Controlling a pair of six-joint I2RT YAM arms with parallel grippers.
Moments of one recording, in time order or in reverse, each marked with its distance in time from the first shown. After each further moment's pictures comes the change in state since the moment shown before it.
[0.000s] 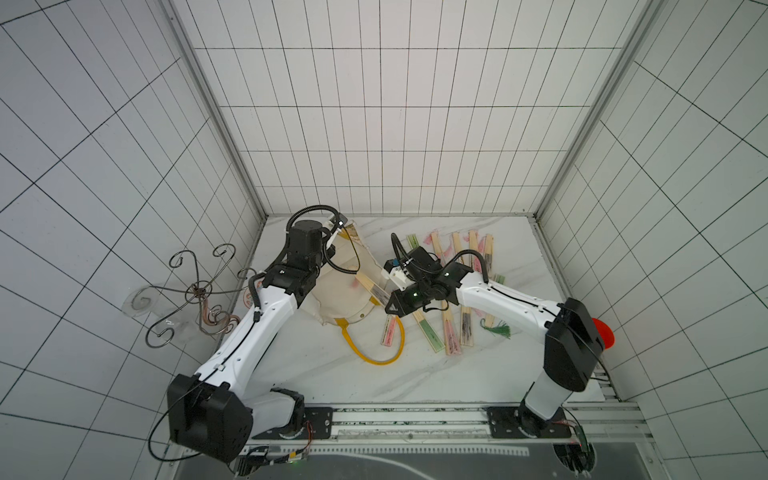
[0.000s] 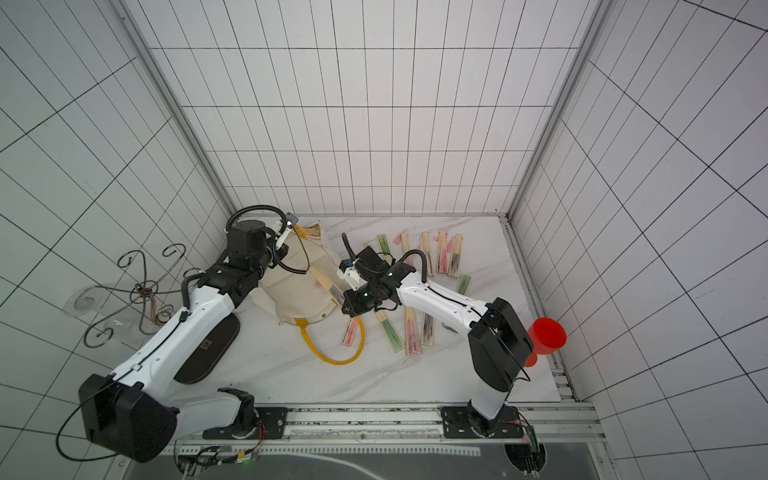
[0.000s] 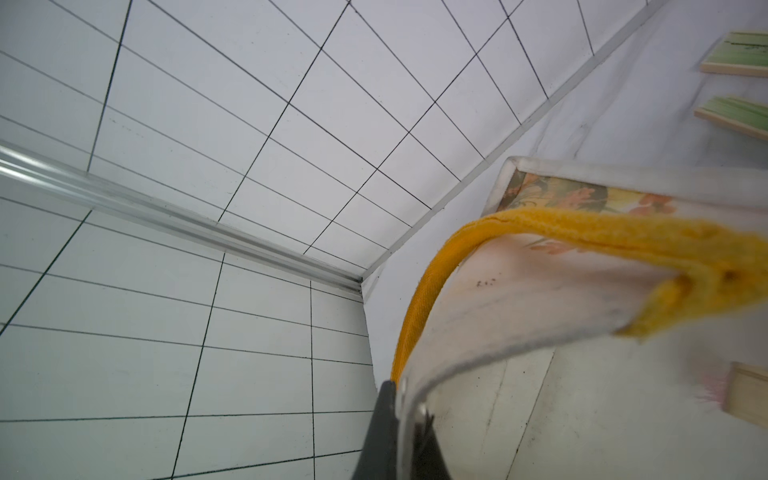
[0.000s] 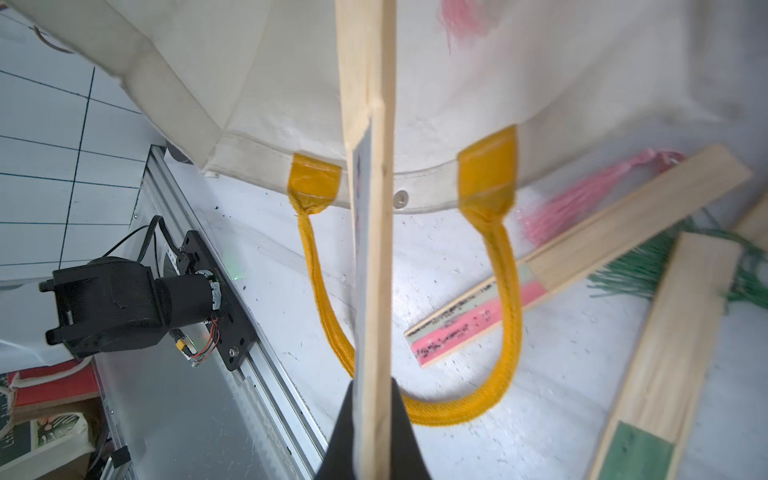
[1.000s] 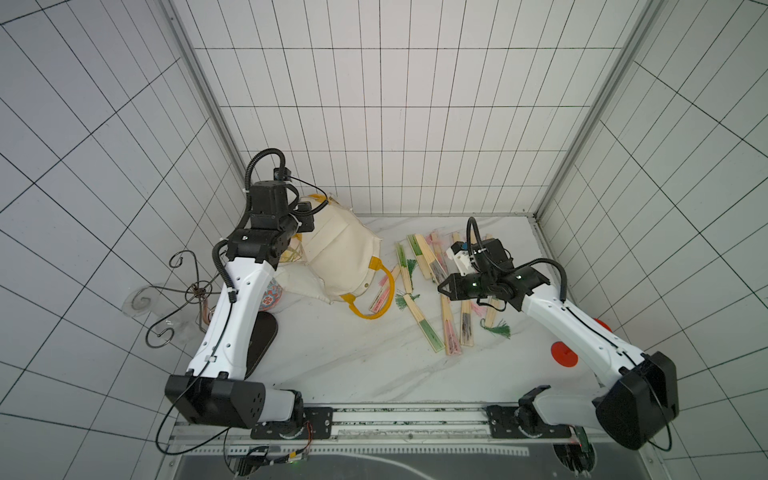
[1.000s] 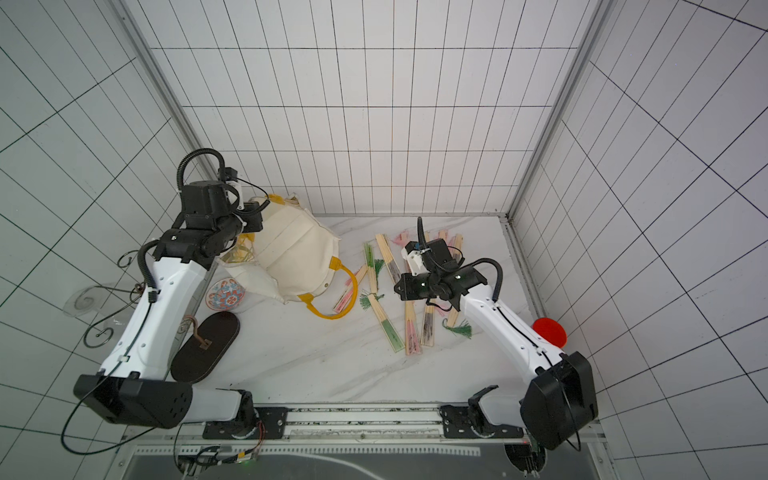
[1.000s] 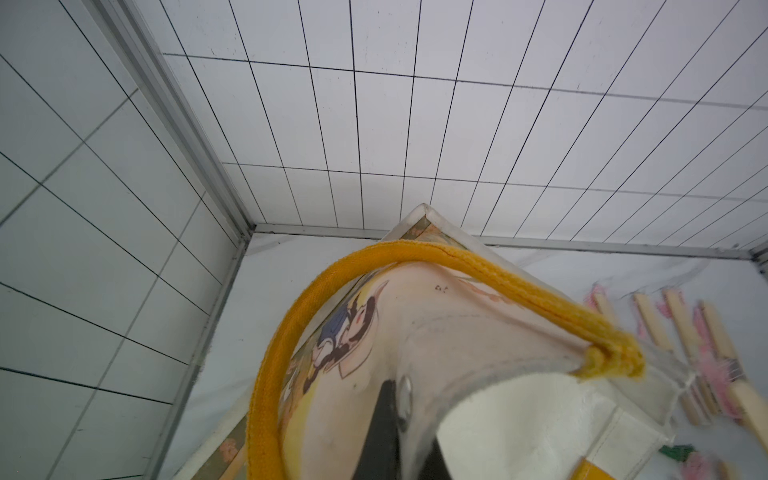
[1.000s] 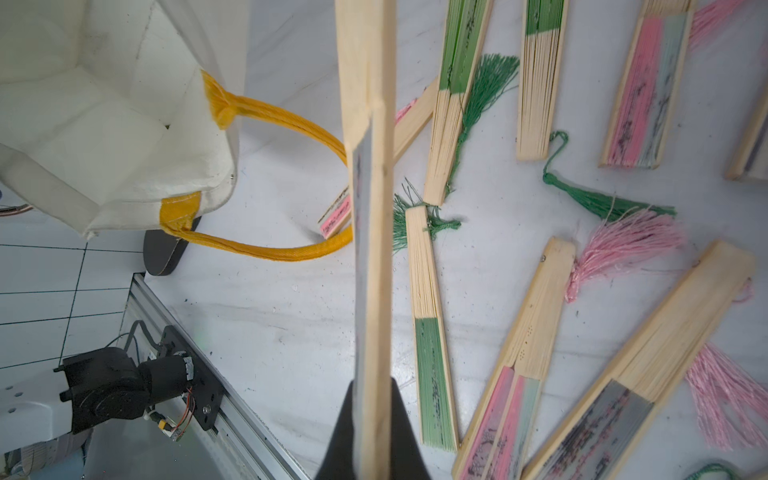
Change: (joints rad) left arm 0.202 0.115 0.464 -0.377 0.389 -0.817; right arm -0.323 -0.370 -0.252 -0.021 0.038 0.013
